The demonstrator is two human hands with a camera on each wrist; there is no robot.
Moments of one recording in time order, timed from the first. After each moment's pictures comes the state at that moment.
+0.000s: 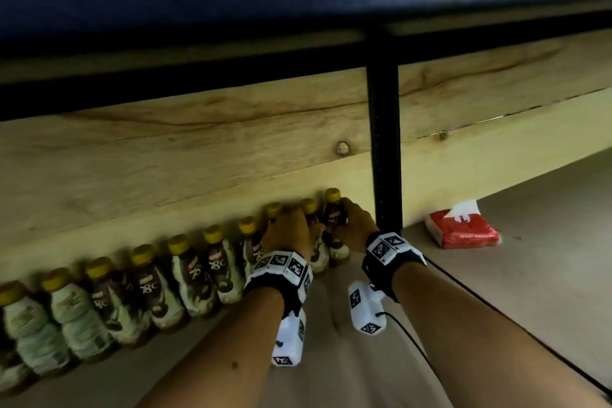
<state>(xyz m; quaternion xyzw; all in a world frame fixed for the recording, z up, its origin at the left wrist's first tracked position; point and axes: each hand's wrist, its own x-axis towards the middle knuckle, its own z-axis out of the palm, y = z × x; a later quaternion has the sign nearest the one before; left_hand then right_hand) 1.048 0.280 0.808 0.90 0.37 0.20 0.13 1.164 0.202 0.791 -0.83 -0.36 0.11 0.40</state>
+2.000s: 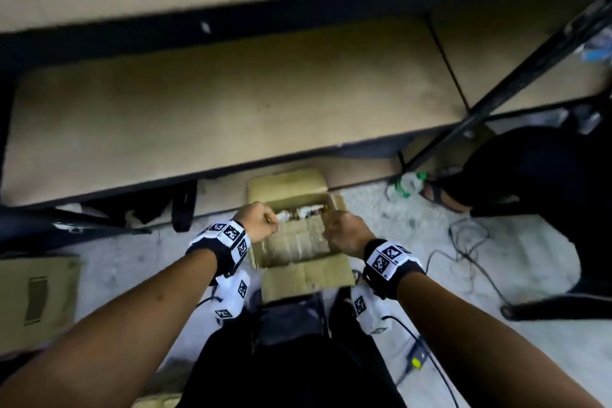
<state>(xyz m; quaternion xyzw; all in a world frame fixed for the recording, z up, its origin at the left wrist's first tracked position) 0.507 0.034 0.427 0.78 0.42 -0.23 0.40 0.664 -0.120 0.424 -0.82 -0.30 0.49 0.07</state>
